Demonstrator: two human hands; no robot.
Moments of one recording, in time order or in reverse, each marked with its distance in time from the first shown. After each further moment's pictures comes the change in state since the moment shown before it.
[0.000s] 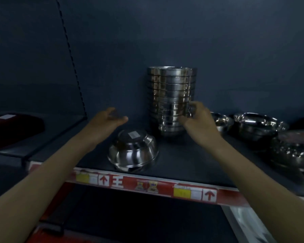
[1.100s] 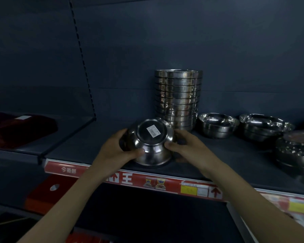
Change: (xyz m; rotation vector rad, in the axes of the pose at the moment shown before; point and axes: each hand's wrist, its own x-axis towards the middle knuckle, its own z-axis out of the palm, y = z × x) left_hand -0.071 -0.023 0.020 -0.085 -0.024 0.130; right_hand -0.055 0.008 0.023 0.321 -0.412 0.266
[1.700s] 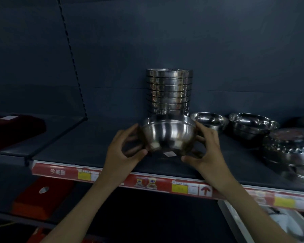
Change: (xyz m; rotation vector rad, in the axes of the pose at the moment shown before) left_hand -0.004 -0.009 0.050 -0.274 0.124 0.298; right_hand -0.037 0.030 -0.039 -0.138 0.255 -0.367
